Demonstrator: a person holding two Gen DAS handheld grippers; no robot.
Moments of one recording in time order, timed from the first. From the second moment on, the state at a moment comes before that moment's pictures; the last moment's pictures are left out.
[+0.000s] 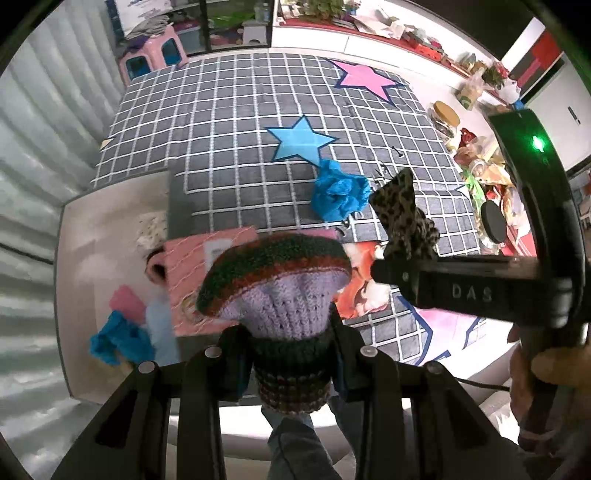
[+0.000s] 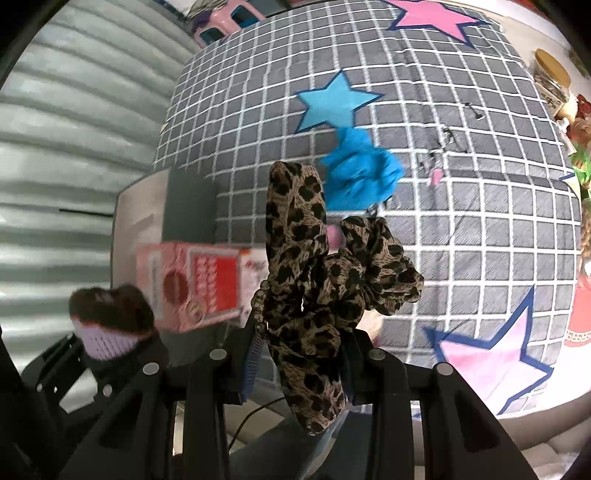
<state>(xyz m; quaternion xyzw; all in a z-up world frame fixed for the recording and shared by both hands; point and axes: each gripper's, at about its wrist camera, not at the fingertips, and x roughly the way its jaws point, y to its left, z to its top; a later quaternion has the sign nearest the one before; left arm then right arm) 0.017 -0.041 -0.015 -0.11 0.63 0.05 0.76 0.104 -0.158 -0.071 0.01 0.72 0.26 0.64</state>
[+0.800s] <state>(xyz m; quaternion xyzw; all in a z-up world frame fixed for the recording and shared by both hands) -0.067 0.069 -0.003 -0.20 0.59 0.16 0.77 0.017 -0.061 -0.023 -0.07 0.68 0.37 0.63</state>
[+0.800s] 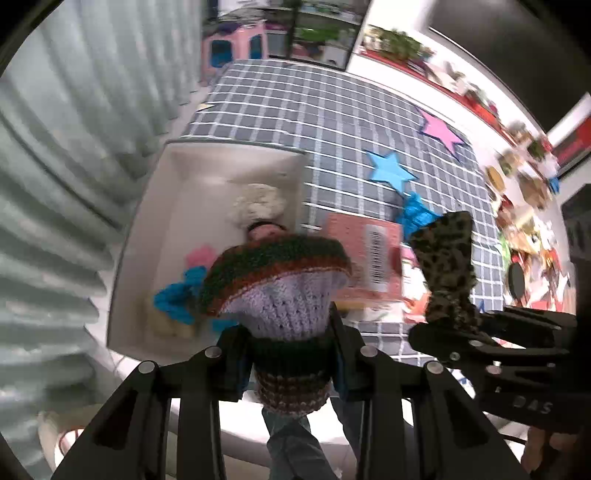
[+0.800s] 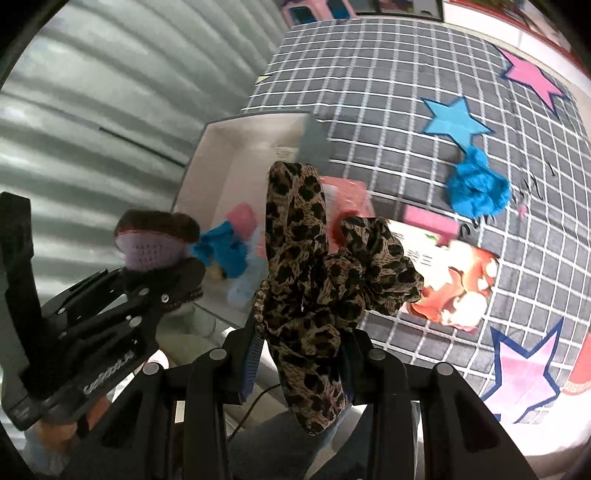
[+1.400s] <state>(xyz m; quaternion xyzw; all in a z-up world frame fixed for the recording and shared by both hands) -0.081 0.165 -0.021 -0.24 0.57 0.25 0.74 0.036 0.062 -0.021 -0.13 0.66 0.43 0.61</state>
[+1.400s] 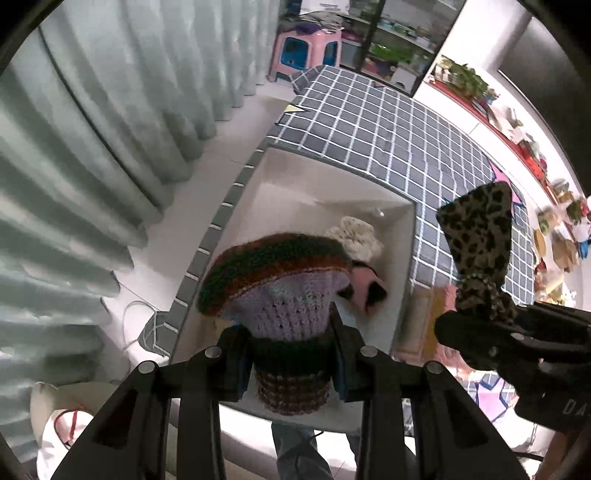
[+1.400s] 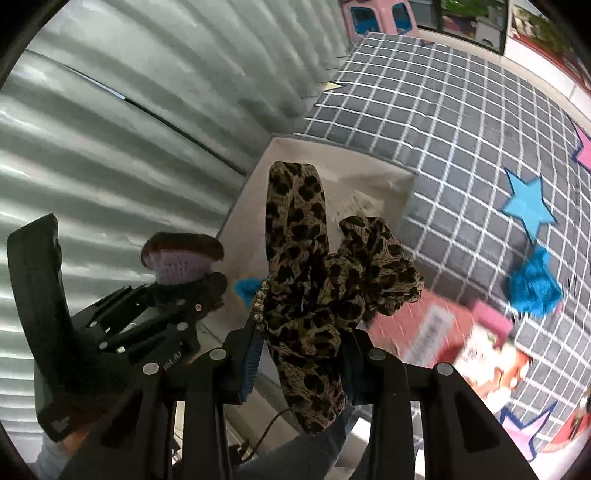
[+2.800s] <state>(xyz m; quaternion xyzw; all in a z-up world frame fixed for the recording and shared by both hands) -0.051 0.192 -0.074 -0.27 0.61 0.28 0.69 0.072 0.122 -0.069 -0.14 0.69 0.41 0.57</state>
